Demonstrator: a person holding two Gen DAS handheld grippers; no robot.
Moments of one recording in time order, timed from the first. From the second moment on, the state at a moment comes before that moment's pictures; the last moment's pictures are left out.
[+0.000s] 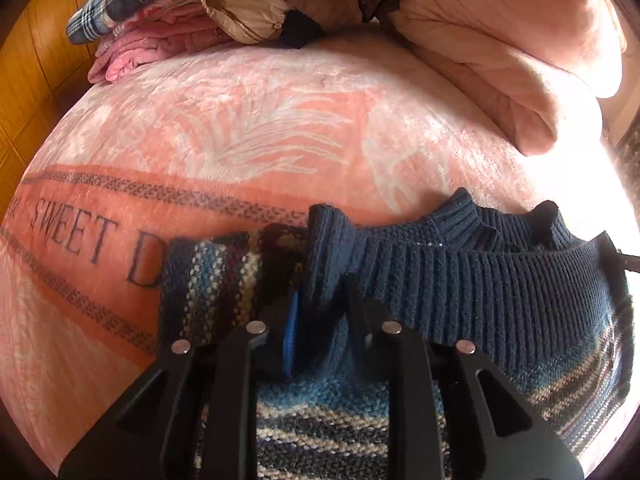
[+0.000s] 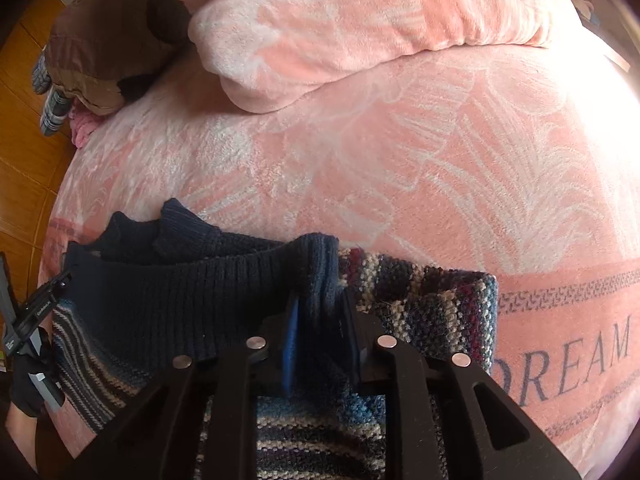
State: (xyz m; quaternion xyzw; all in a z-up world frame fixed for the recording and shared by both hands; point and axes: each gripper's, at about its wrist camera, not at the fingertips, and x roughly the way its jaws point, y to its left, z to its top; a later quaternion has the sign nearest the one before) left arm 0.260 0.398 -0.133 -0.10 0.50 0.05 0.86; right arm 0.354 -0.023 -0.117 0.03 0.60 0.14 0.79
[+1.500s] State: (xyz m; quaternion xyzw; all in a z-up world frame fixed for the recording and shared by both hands) left arm 0.133 0.359 -0.112 -0.11 0.53 -0.01 0.84; right arm 0.223 -0.120 -0.098 0.13 0.64 0.13 0.75
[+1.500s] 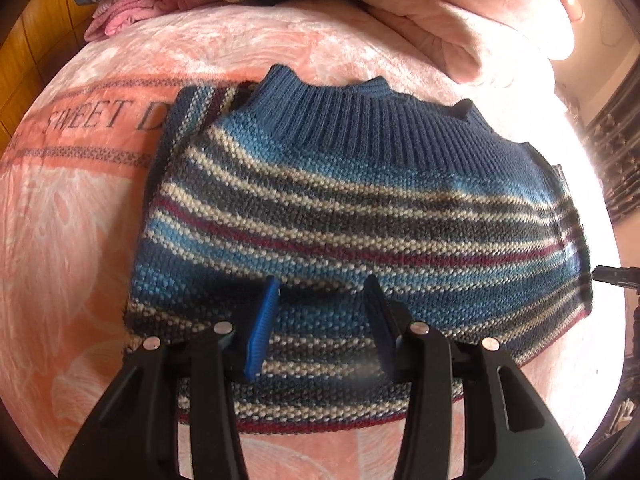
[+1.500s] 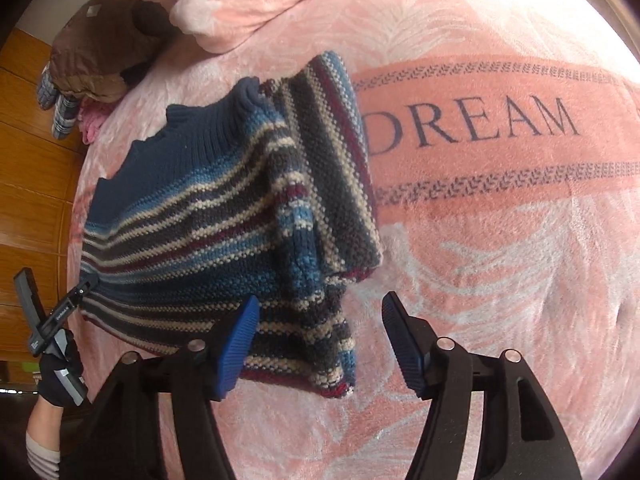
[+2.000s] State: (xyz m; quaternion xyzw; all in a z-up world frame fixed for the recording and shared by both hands) left arm 0.158 0.346 -0.127 -0.13 0.53 -0.01 0.84; right arm 0.252 -0.119 -0.135 0.15 0.64 0.13 0.74
